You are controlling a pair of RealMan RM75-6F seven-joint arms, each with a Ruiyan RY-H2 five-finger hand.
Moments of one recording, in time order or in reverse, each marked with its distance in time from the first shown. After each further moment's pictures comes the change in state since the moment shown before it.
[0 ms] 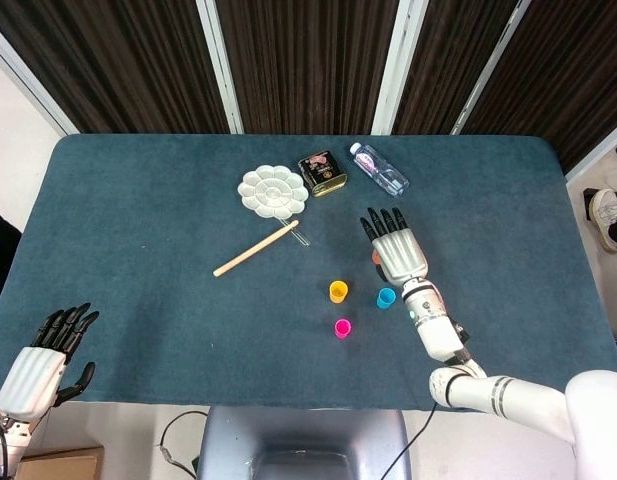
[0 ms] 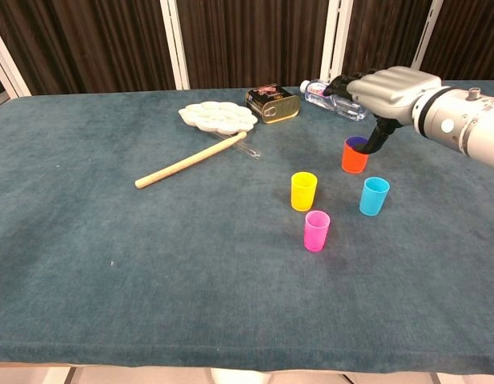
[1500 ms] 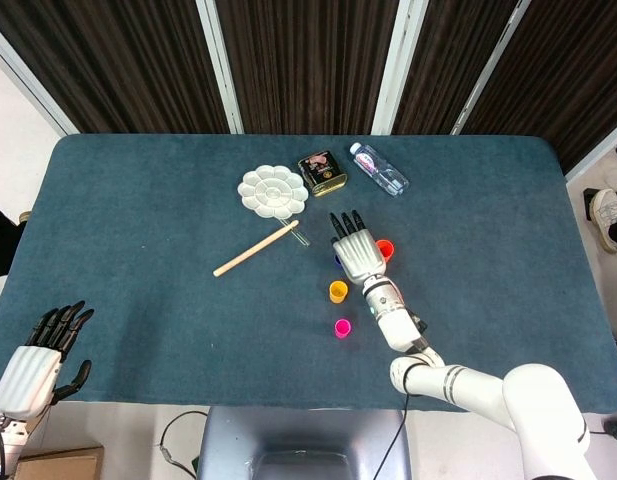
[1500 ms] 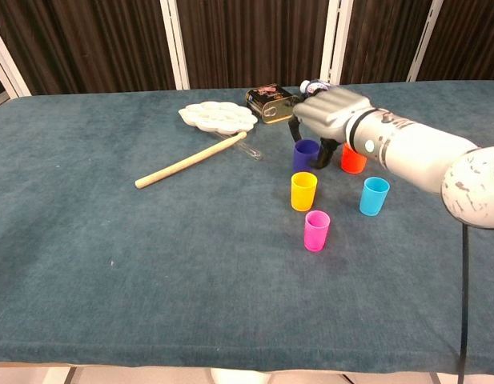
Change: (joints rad) left arm 0.003 -0.001 -0.008 0.002 -0.016 0.000 0.001; right arm 0.133 -0.222 0.046 0.291 0.008 -0.105 -0.055
